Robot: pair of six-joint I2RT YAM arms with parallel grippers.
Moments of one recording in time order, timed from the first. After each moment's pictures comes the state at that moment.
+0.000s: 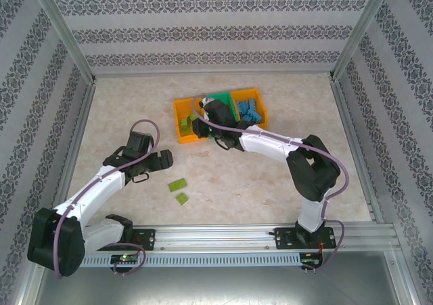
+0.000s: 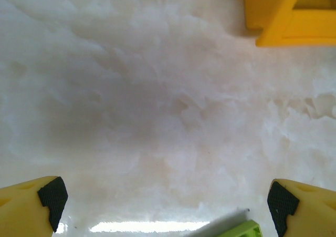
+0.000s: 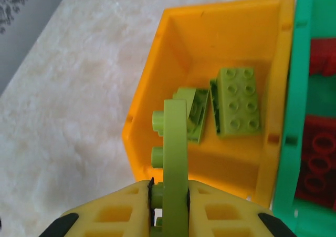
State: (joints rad) left arm -0.29 1.10 0.63 -0.52 0.00 -0.51; right arm 0.72 1.86 1.31 -0.07 -0.06 0.50
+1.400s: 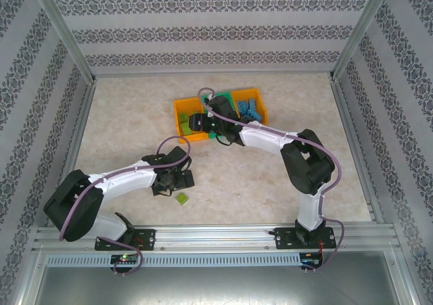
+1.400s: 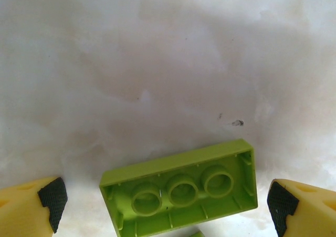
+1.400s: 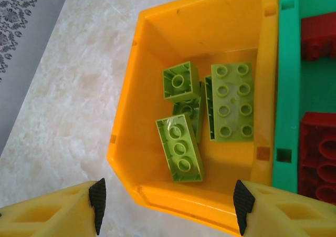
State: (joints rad) left arm -0.68 1.40 0.70 -0.64 -0.05 -0.96; right arm 0.67 1.92 1.31 -0.03 -0.15 0.63
